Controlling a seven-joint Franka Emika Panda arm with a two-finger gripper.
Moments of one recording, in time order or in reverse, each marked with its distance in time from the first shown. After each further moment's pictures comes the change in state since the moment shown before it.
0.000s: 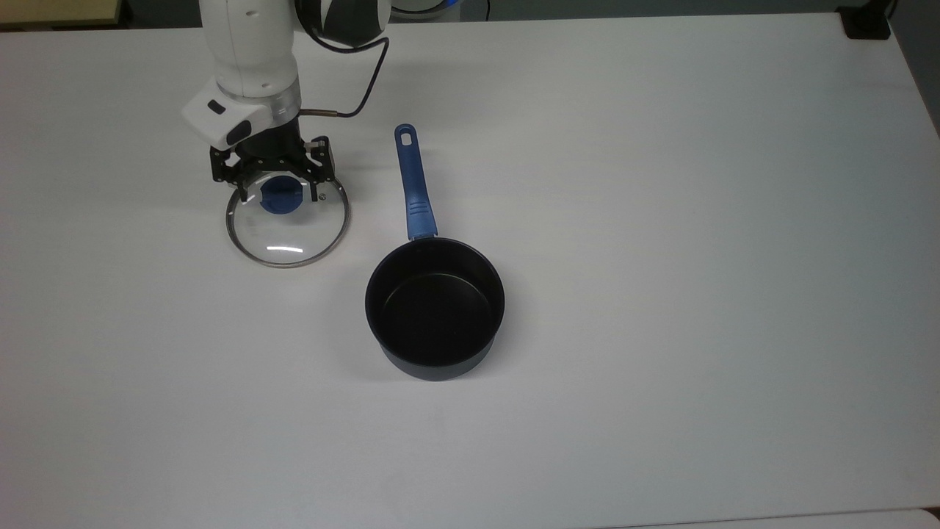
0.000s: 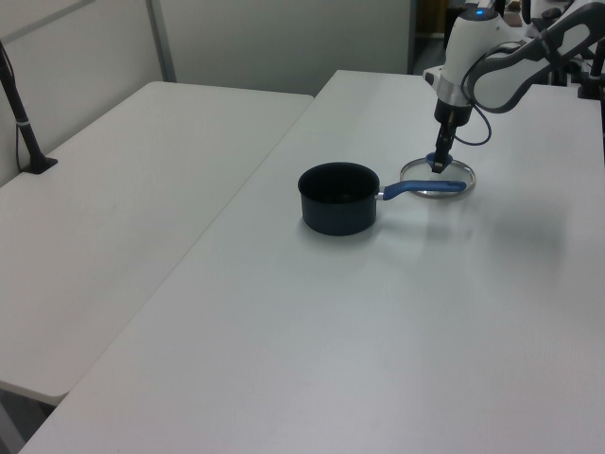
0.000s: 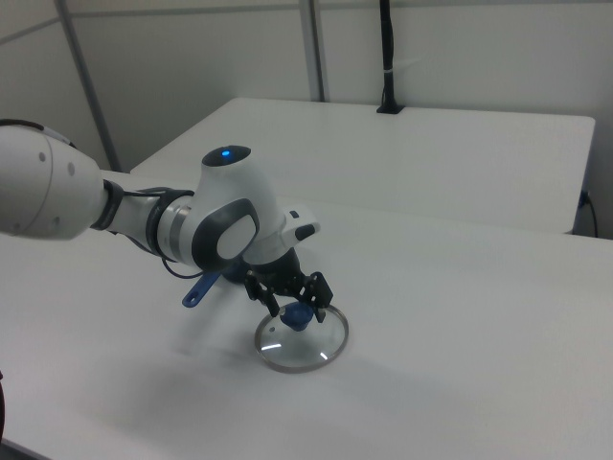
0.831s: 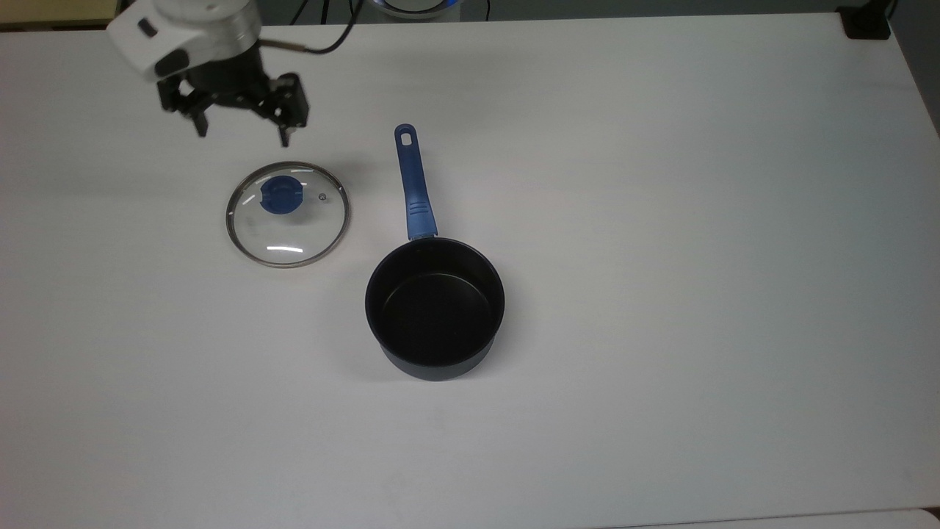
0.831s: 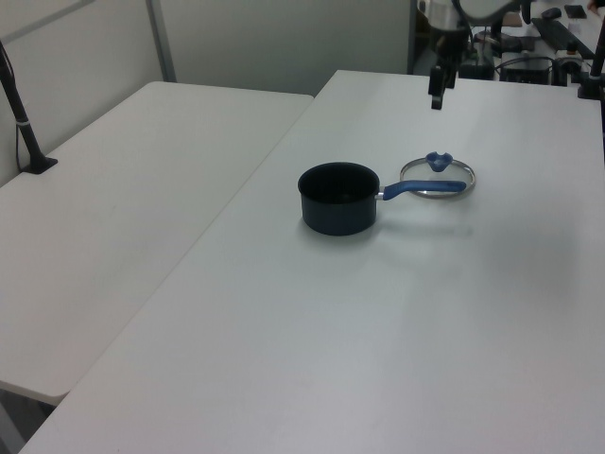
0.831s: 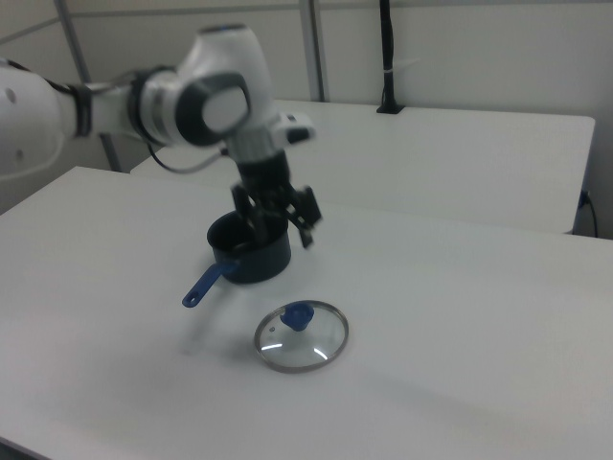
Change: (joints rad) arm 0.037 -0.046 0.008 0.401 0.000 -0.584 0.162
